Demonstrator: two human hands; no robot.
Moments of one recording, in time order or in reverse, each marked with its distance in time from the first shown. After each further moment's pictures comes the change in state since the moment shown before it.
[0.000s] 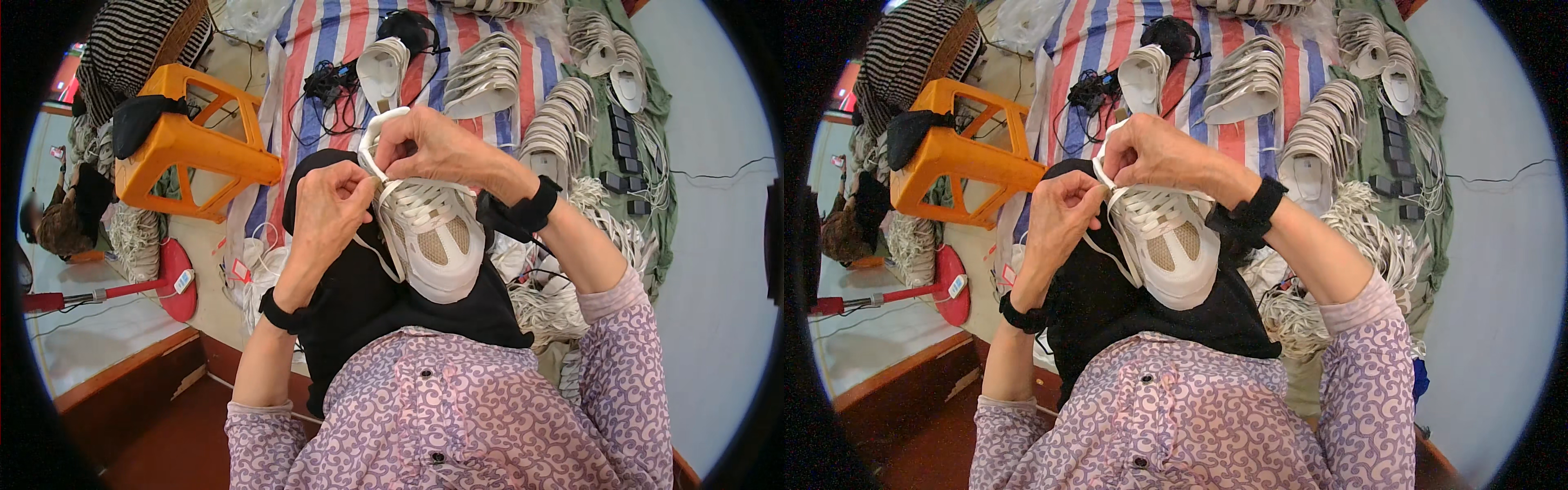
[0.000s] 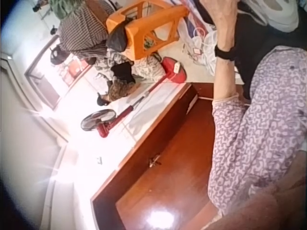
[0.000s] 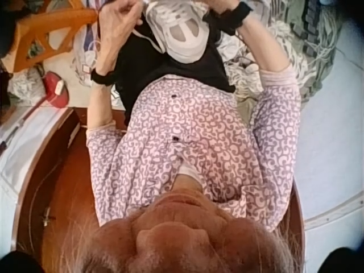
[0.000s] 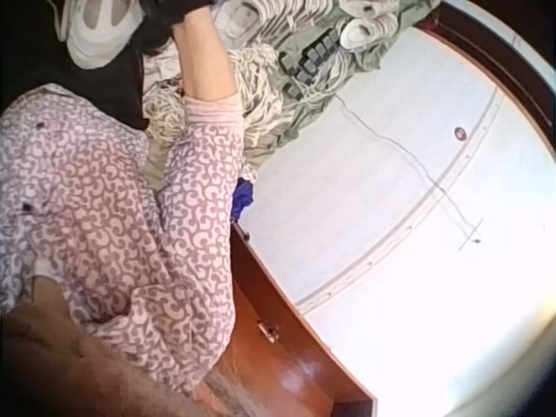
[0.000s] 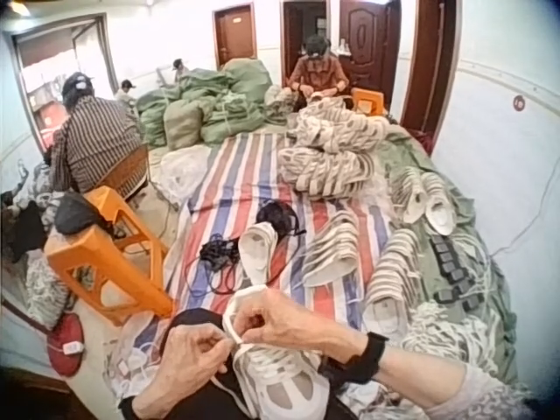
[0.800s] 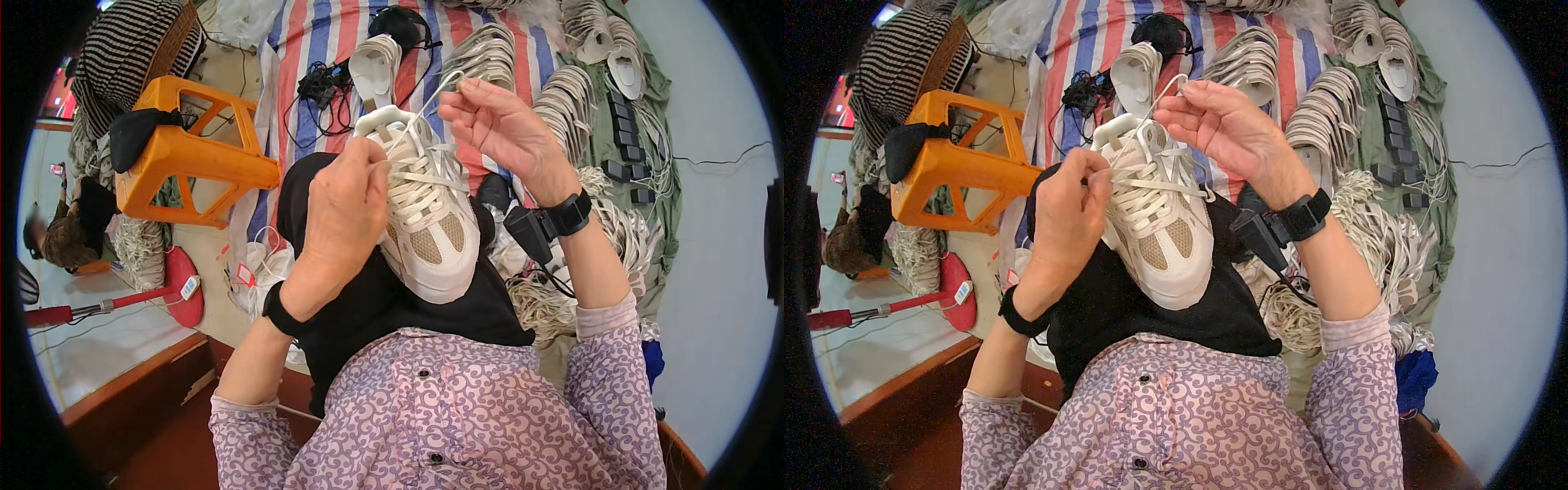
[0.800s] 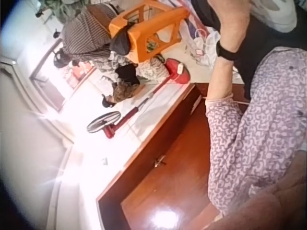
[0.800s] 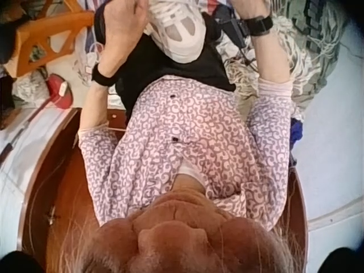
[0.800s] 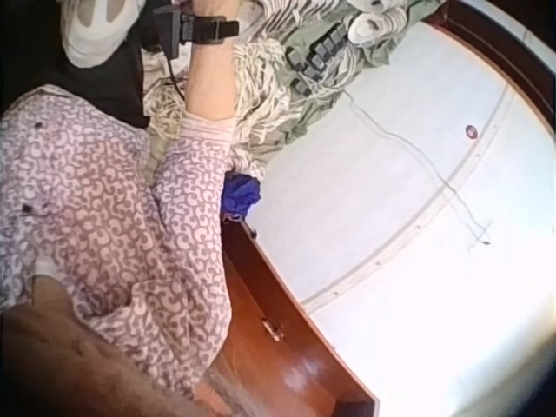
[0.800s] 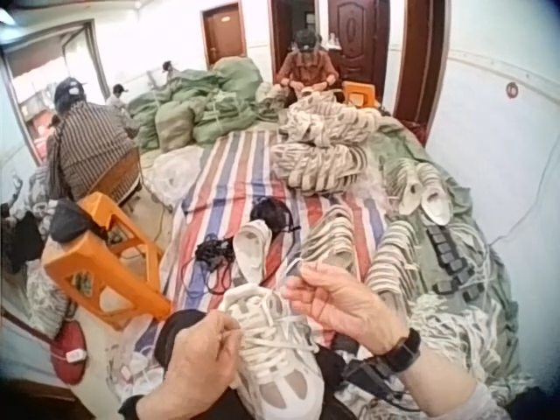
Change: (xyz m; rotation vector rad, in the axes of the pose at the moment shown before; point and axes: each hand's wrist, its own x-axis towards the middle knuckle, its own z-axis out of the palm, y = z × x) left_hand 0.005 0.024 0.023 0.355 0.117 0.469; right_hand -0.056 0.019 -0.057 1.178 0.294 0.096
